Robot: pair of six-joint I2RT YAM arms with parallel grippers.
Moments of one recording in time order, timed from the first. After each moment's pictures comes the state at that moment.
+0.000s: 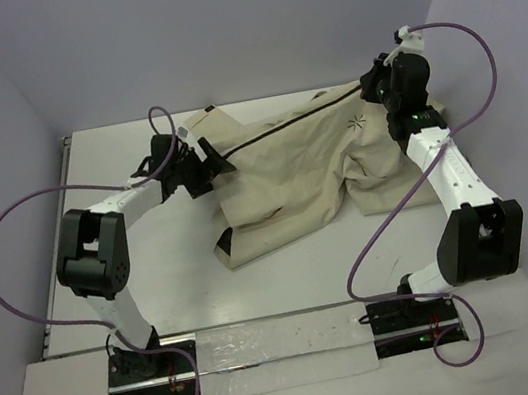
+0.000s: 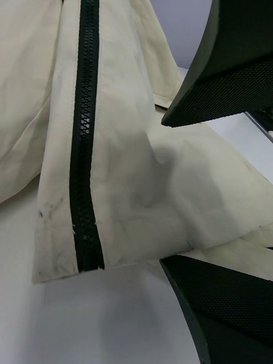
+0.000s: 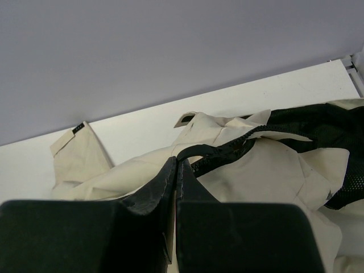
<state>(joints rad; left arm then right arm) -0.32 1.83 1.19 -0.08 0.38 -0.77 -0.02 1.42 1.24 0.02 -0.04 0.34</state>
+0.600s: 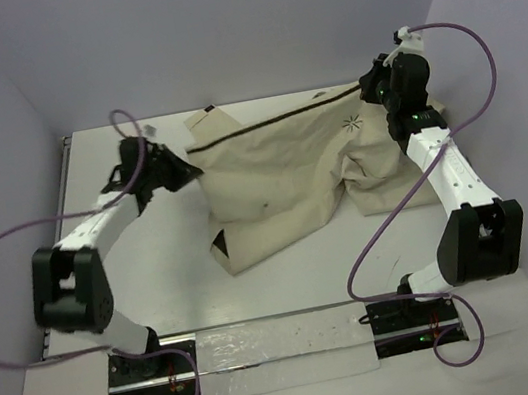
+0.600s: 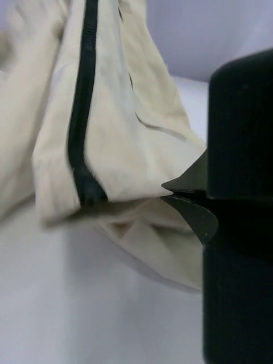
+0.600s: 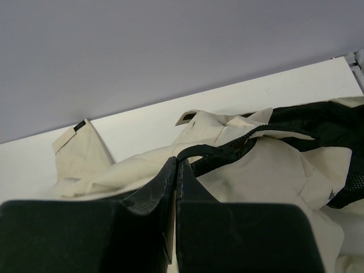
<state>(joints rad) -0.26 1.65 1.09 -0.09 0.35 -0.79 -0.02 1.42 1.24 0.01 -0.04 0.34</state>
